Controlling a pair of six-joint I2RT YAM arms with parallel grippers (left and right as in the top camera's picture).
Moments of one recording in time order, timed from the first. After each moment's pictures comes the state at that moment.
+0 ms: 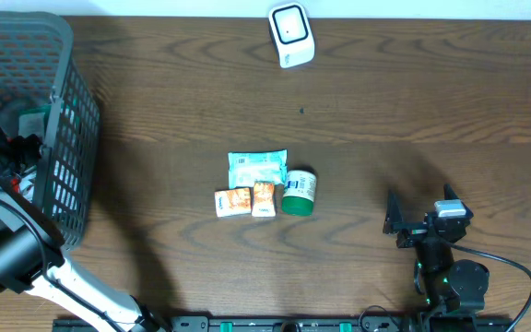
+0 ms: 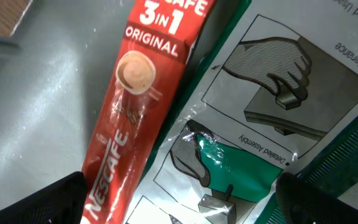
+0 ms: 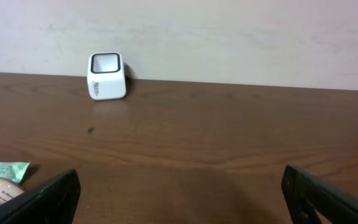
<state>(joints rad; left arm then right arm) 0.71 2.07 1.54 -0.79 -0.02 0.02 0.00 0.02 0.01 -0.06 -0.09 -0.01</state>
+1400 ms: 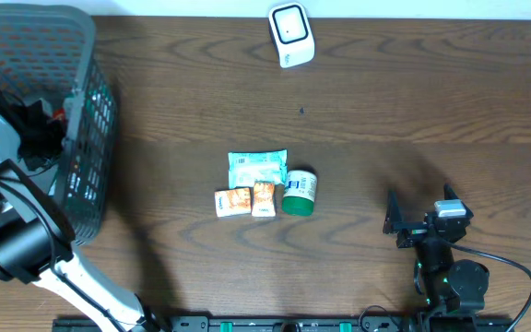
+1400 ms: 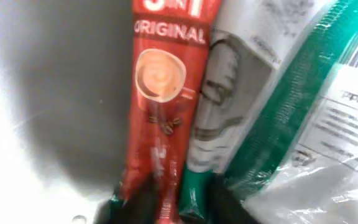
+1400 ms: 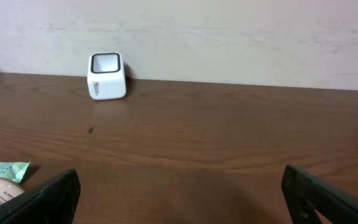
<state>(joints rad) 0.60 2.08 1.53 -0.83 0.34 0.13 0.00 0.02 0.01 -0.06 -0.09 -0.01</state>
